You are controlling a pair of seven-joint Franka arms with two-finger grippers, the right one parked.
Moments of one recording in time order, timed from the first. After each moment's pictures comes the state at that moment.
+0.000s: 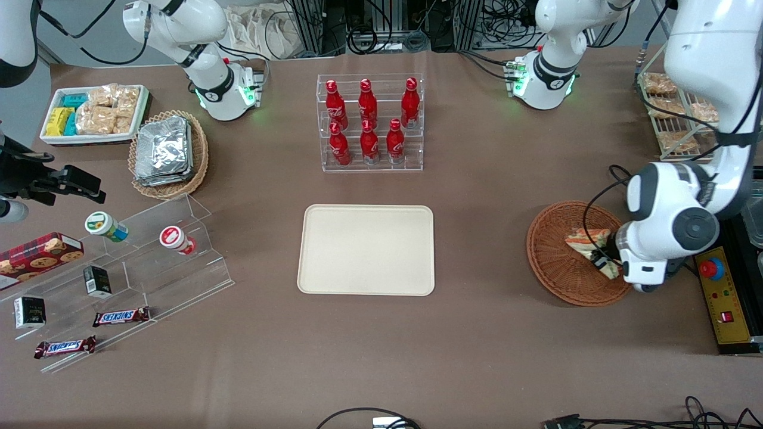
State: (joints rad) arm 0.20 0.42 -0.25 -1.78 0.19 1.95 -0.80
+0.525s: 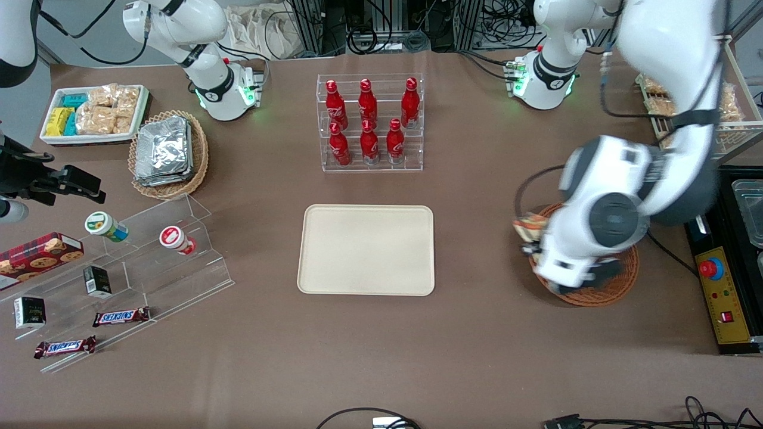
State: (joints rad) arm -0.10 0.52 -0.36 -1.41 0.18 1.64 -0.69
